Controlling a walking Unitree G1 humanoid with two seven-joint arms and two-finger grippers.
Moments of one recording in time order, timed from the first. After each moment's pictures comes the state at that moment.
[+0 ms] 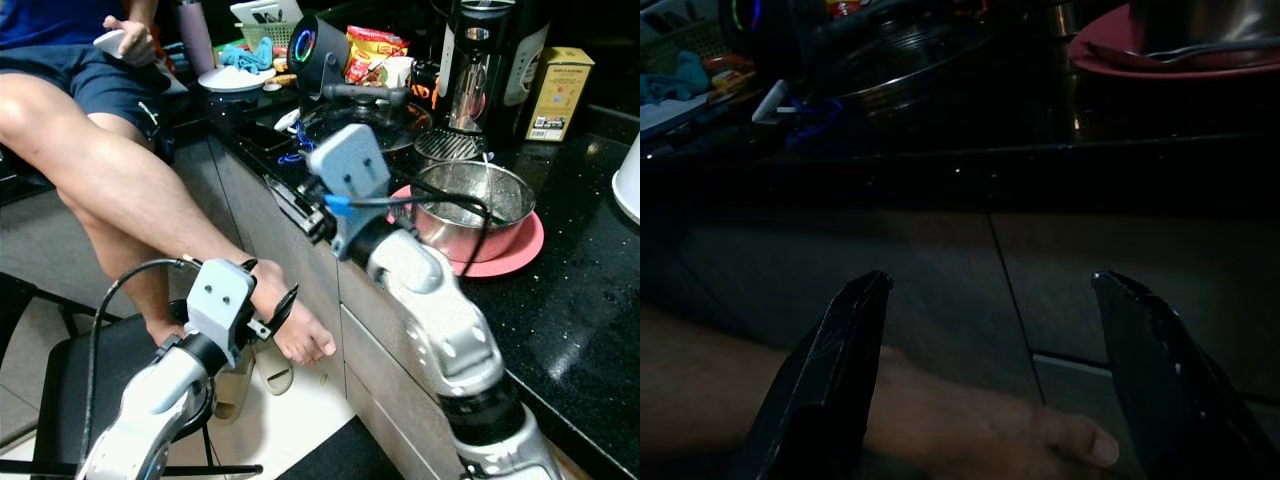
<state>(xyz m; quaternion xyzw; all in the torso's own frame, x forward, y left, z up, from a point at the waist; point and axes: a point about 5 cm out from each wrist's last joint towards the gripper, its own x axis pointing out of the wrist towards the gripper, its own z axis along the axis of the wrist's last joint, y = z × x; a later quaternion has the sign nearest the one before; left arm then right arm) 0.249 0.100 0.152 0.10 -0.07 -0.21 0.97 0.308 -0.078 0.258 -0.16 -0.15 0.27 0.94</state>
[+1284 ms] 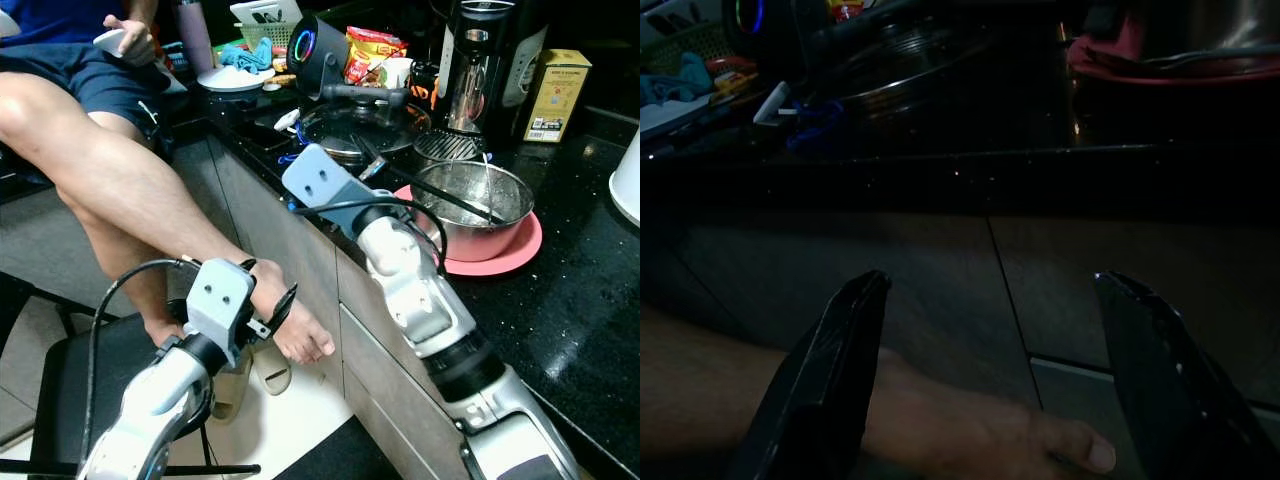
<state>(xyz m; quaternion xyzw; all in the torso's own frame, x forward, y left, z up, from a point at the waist) 0.249 0.099 0.153 0.10 -0.07 -0.21 0.97 0.349 -0.079 0.243 -0.41 -0.13 0.14 0.89</state>
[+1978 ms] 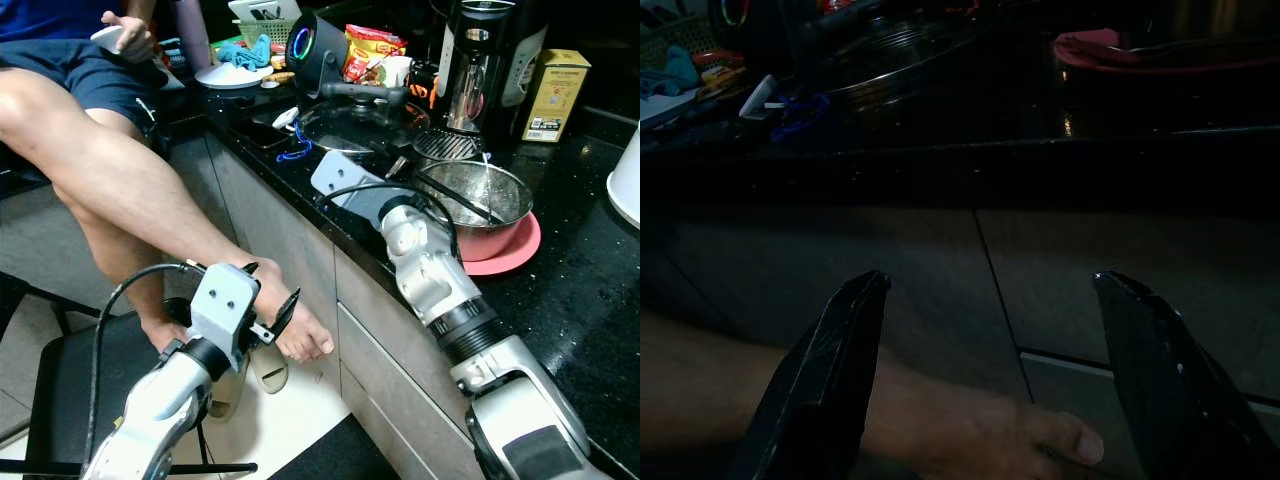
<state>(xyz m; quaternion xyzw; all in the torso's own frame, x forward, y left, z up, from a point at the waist) 0.246 0.094 0.150 0.10 -0.07 -0.21 0.97 0.378 -0.125 0.237 -0.49 -0.05 0.06 0.87</state>
